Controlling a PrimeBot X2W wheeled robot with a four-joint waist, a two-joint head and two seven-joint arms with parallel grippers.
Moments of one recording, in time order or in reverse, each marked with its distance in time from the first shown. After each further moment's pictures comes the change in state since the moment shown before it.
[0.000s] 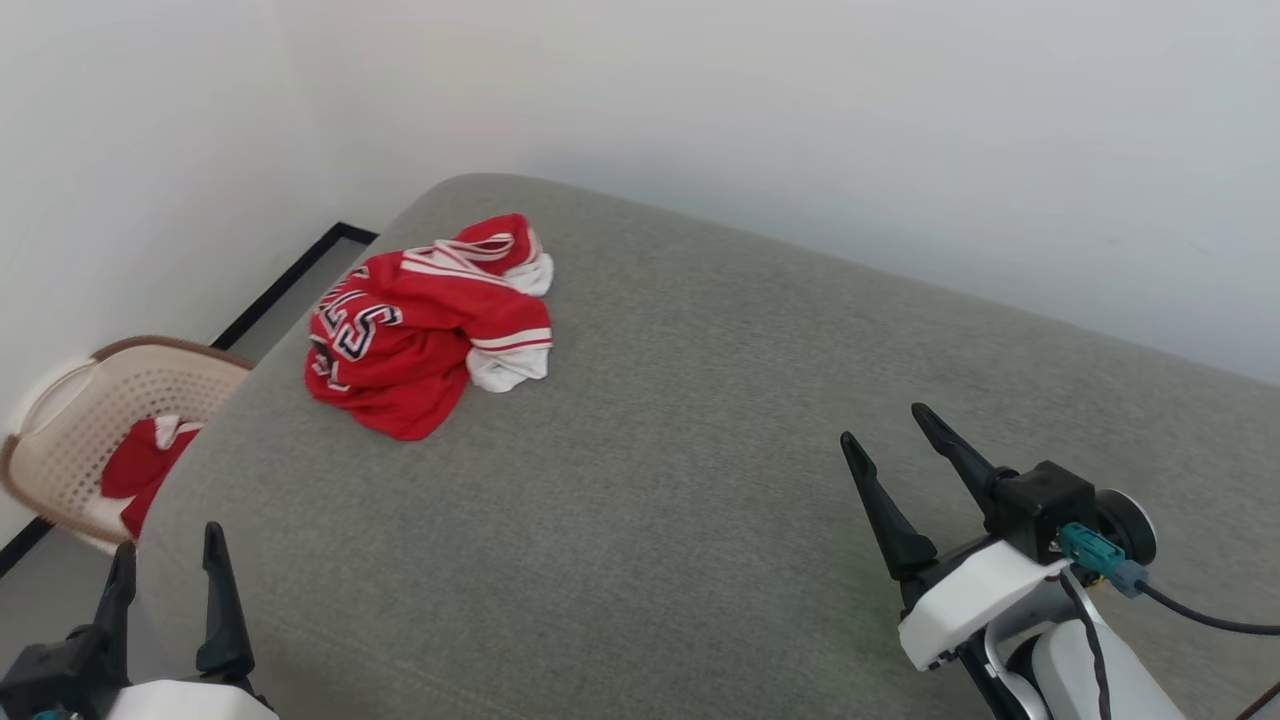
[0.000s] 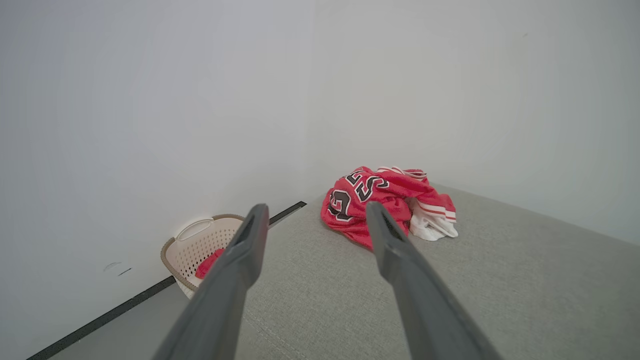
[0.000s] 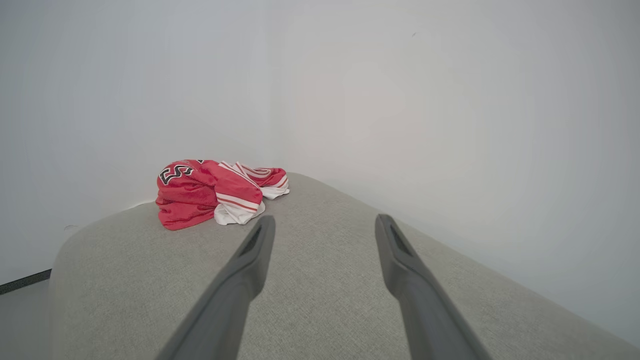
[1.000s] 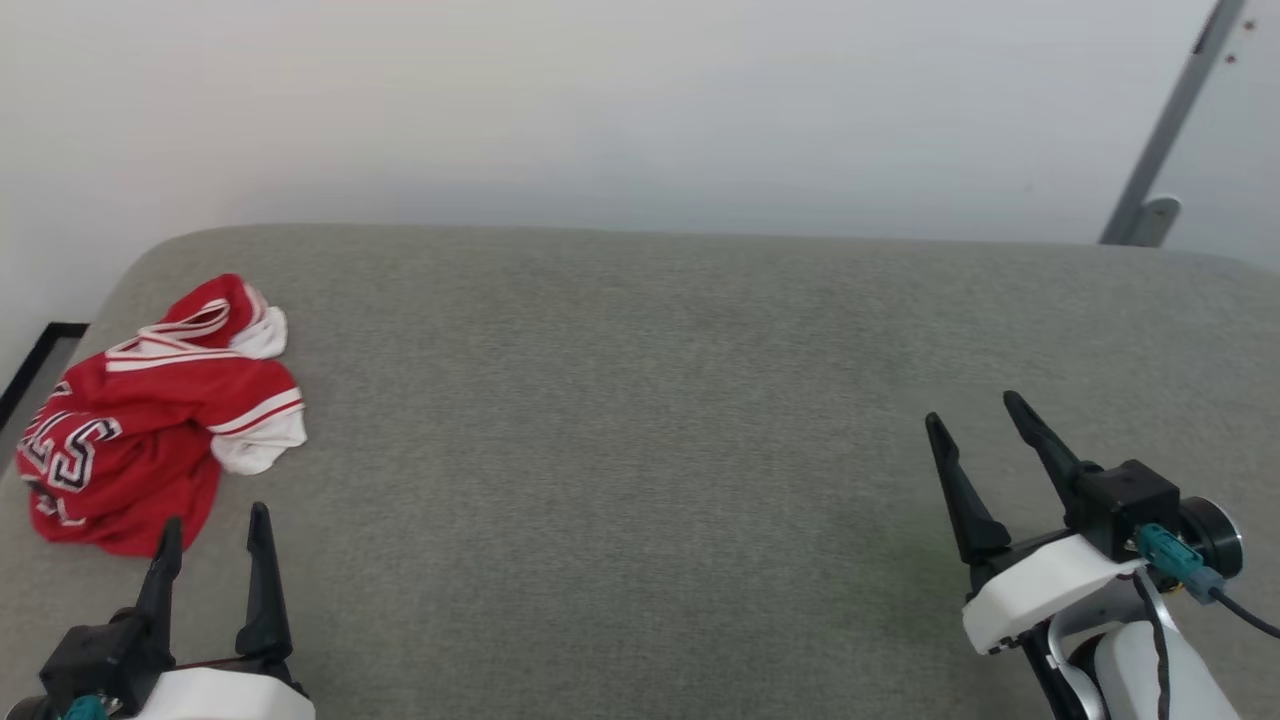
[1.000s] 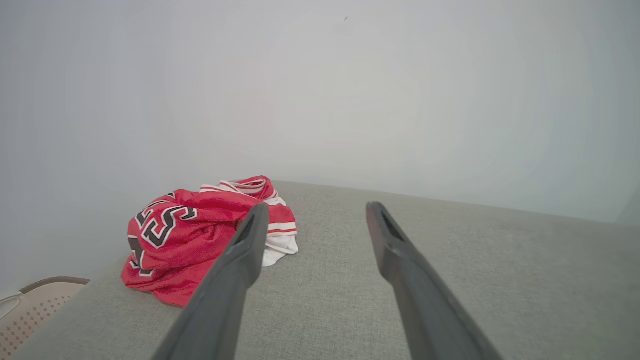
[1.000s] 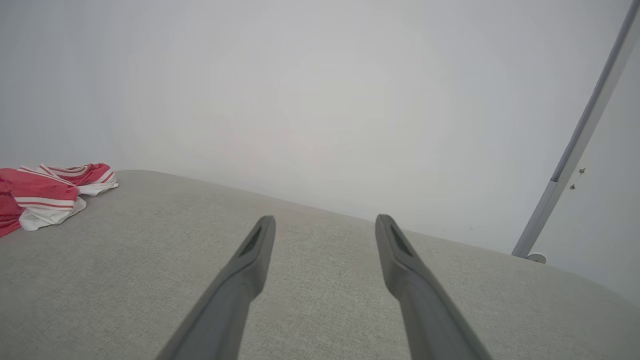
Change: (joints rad) left arm -0.046 -0.024 -0.029 0.051 0.026 -0.060 -0.055; right arm 0.037 0.002 -0.156 -0.025 -0.069 0.000 -0.011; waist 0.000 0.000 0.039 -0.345
